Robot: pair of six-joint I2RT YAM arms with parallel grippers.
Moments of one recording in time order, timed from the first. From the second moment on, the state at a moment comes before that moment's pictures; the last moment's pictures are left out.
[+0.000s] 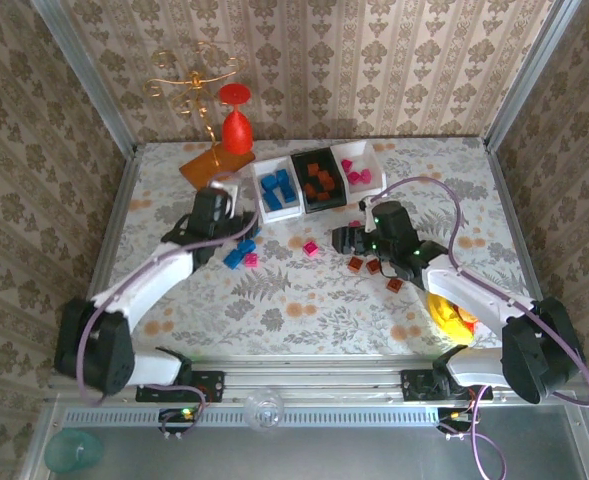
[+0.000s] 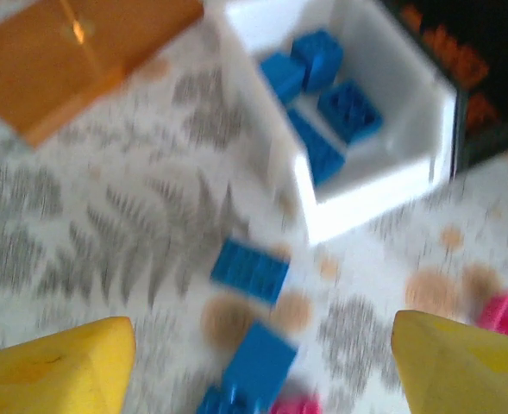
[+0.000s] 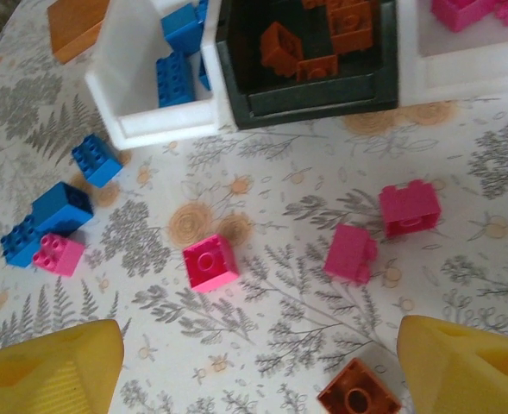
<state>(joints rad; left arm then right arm) -0.44 1.30 0.85 -0.26 -0.09 -0.19 0.49 1.29 0.79 -0.13 -0.05 0.37</state>
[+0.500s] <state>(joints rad) -0.36 1.43 0.72 -0.39 -0.02 -0.23 0.50 1.36 0.77 -0.08 -0.09 0.40</state>
